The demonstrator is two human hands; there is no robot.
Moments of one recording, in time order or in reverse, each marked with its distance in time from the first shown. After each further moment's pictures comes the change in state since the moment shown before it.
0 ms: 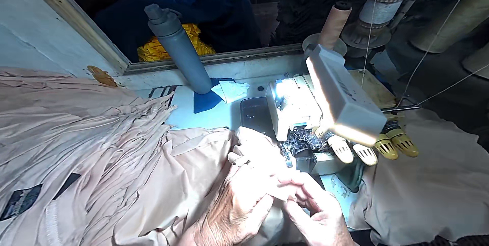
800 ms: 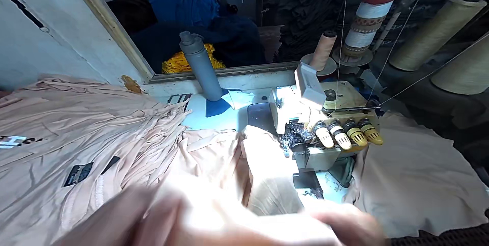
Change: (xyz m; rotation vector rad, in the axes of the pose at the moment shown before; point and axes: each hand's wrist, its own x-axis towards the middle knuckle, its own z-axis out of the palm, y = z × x) left_hand -0.028 0.103 -0.133 0.342 0.413 -0.163; right_hand -0.019 -0.094 -0.025 0.154 -0.181 -0.103
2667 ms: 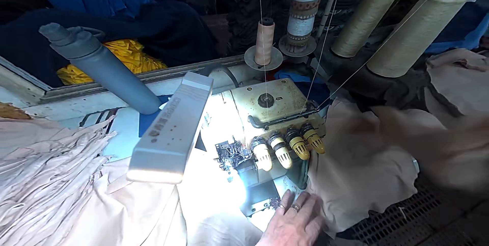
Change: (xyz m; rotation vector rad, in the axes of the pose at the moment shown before) left_hand -0.072 0.081 0.269 -0.546 -0.921 0.301; right_hand -0.033 -0.050 -0.231 -0.689 0.546 0.301
